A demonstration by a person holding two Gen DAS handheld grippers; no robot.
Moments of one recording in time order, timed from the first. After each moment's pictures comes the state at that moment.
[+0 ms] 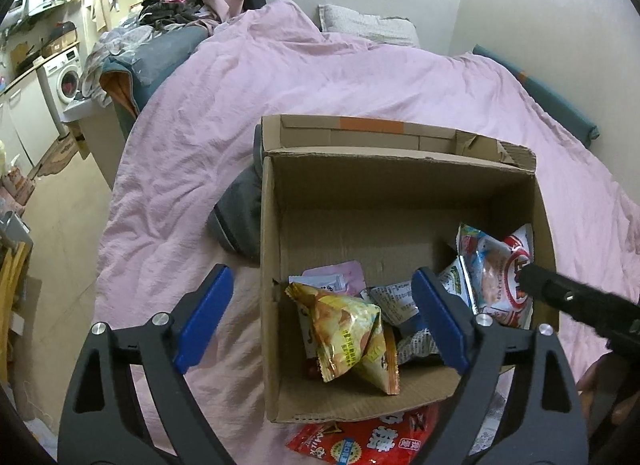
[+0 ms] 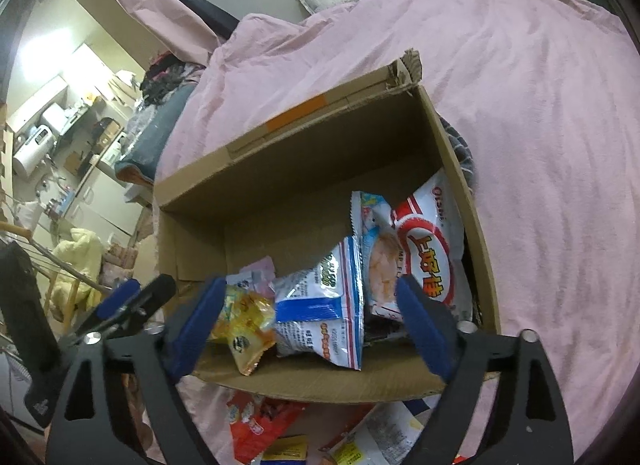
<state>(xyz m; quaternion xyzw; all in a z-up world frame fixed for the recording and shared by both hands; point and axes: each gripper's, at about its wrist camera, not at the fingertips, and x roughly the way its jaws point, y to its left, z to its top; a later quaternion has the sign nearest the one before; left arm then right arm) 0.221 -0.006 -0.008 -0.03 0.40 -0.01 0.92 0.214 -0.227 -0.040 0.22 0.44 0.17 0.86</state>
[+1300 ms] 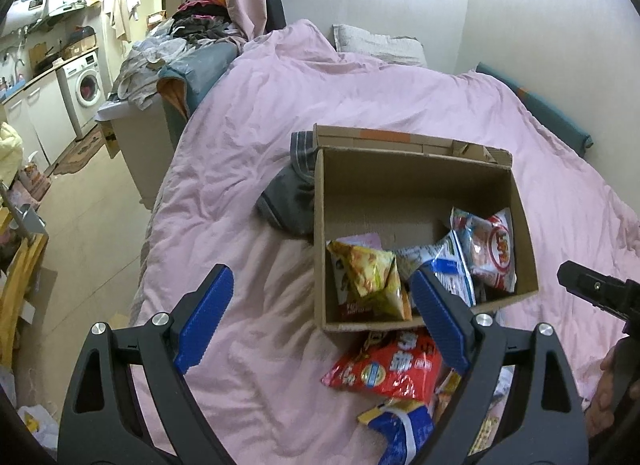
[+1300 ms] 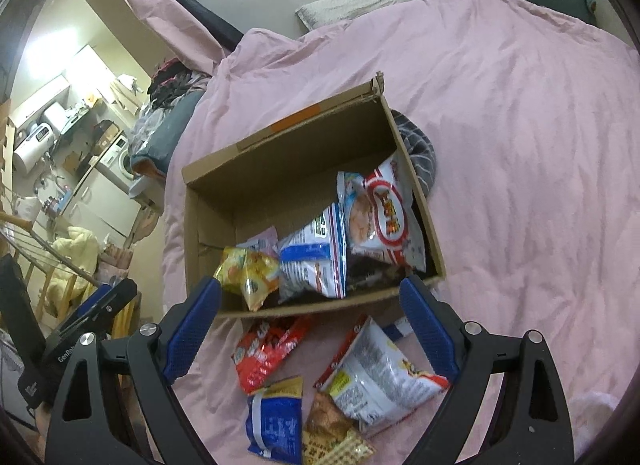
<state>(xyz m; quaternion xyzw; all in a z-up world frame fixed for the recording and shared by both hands) 0.131 0.028 0.028 -0.04 0.38 0.00 0.93 0.134 -0.244 -0.006 0.20 0.42 0.15 0.87</state>
